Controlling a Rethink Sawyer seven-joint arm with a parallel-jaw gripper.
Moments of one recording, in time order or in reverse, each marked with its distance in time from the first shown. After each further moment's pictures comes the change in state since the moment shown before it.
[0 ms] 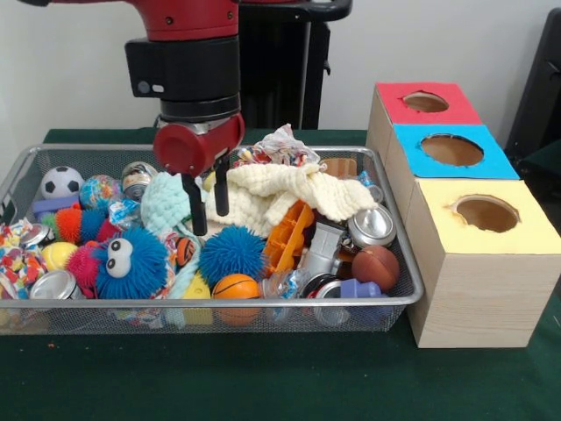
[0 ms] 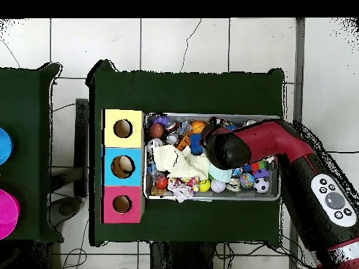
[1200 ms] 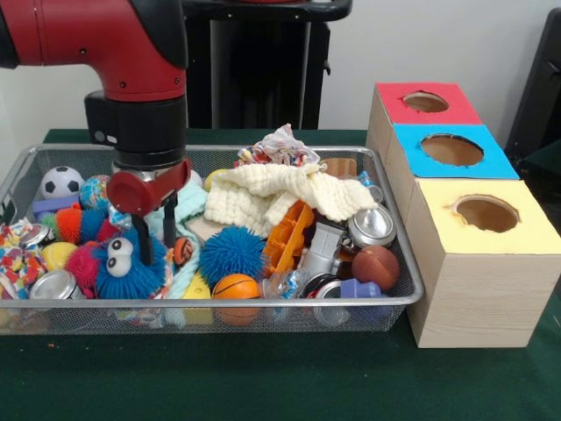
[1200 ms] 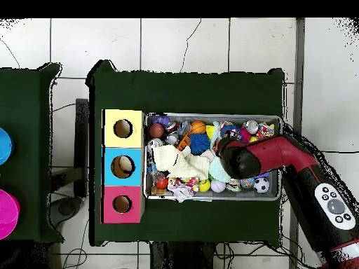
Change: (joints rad) arm -0.081 0.130 -0.034 -0.013 -0.174 -0.034 0.000
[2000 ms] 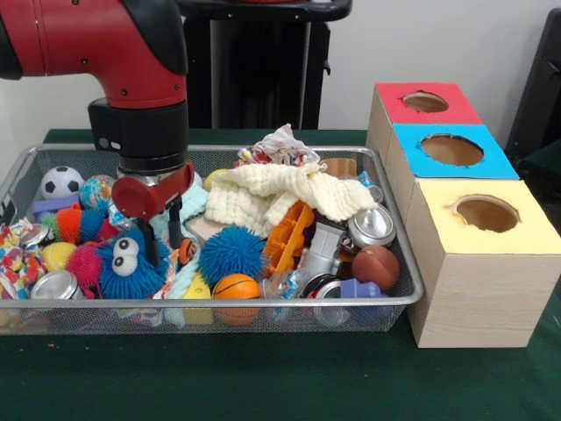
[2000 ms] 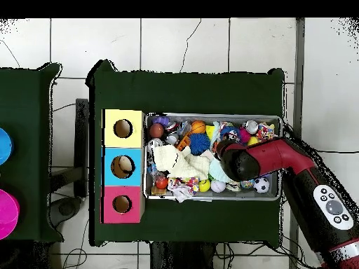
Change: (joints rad) arm -0.009 0.025 -0.001 0.008 -0.001 -0.019 0.000
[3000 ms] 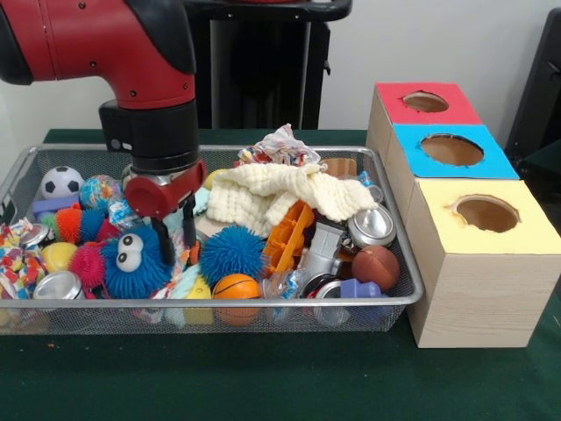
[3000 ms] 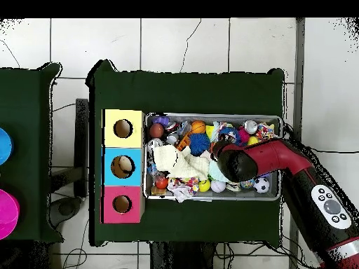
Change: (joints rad) arm -0.004 0.009 0.009 0.017 0.031 -0.011 0.000
